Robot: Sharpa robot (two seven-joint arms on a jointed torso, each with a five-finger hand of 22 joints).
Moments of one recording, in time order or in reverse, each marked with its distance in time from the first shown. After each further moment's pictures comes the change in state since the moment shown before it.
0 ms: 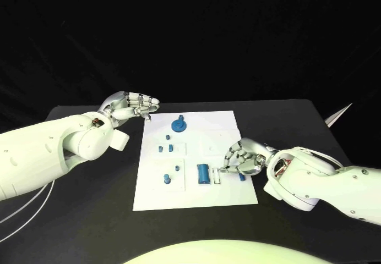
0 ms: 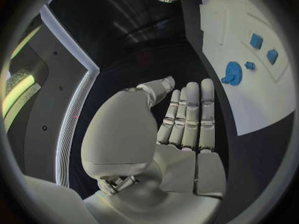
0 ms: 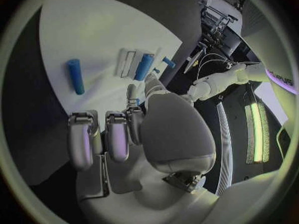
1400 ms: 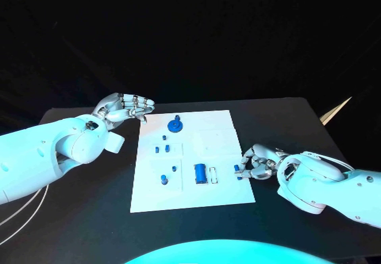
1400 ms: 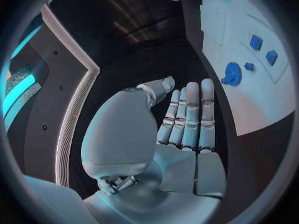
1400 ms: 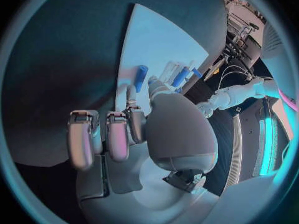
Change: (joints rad) left arm -0.003 -0.009 0.000 0.010 0.004 0.000 0.003; left_hand 0.000 0.000 0.000 0.000 0.000 0.000 0.000 0.000 0.000 0.000 0.000 0.007 0.000 -0.006 0.007 0.000 0.000 0.000 0.000 0.000 0.000 -0.001; right arm -0.049 -0.062 -0.004 -0.034 -0.133 0.036 -0.135; right_hand -0.095 -0.040 0.047 0.008 0.000 0.006 0.002 -0.046 -0.012 0.005 0.005 -0.021 -0.010 0.000 0.001 0.000 0.000 0.000 0.007 0.007 -0.011 0.000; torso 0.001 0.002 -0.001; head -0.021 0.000
